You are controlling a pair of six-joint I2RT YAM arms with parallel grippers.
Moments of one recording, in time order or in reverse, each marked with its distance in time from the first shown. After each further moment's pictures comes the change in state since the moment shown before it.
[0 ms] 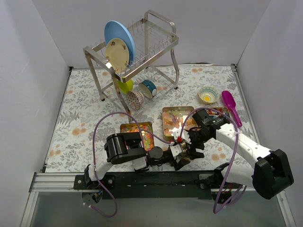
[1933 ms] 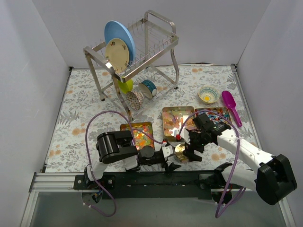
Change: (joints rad) left arm 0.039 -0.107 -0.154 0.000 0.129 0.000; right arm 0.018 -0.086 -0.096 0.130 0.080 0.301
